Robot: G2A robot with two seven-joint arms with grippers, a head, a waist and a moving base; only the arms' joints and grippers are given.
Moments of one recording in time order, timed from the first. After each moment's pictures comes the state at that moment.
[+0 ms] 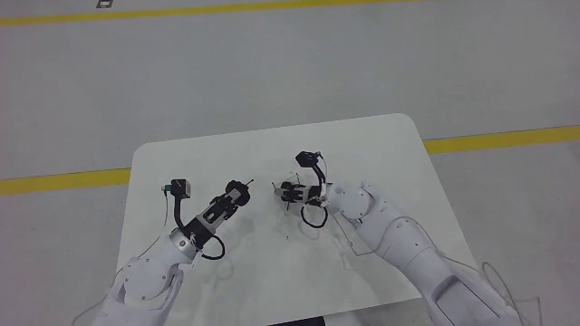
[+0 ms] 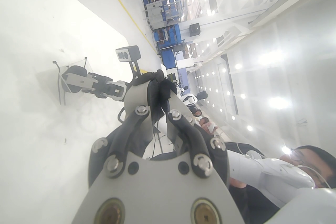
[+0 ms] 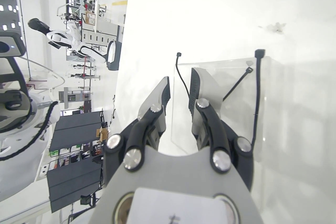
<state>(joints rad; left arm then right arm) 1.64 -1.21 -1.29 -1.71 -0.12 -0.34 -0.47 -1.05 -1.27 0.85 -0.99 -0.26 -0.34 0.57</state>
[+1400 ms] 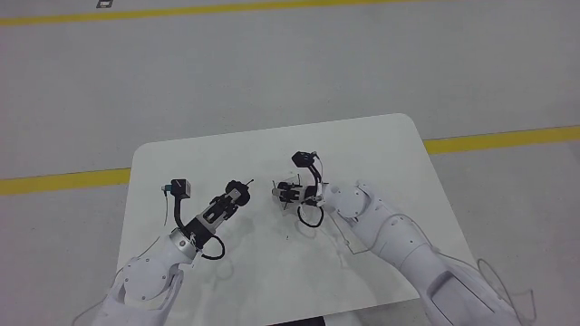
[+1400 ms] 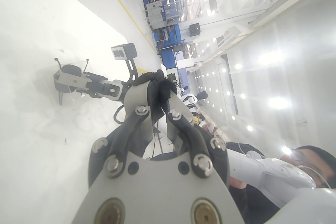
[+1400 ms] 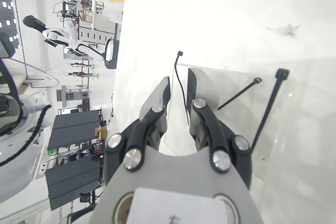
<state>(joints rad) 1.64 -1.21 -1.29 -1.71 -0.12 -0.34 -0.47 -1.02 -1.29 0.83 -0.94 -0.26 -0.34 0.56</state>
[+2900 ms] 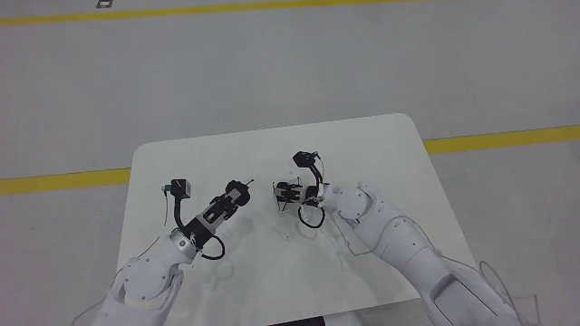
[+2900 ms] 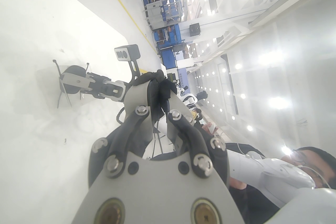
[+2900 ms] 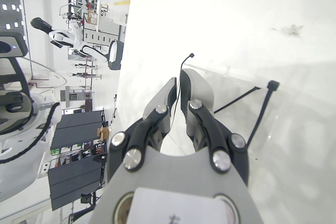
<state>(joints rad) 1.64 -1.21 -1.29 -1.71 -0.12 -0.34 -0.47 -1.04 -1.28 0.84 -0.98 -0.25 -0.34 0.56</state>
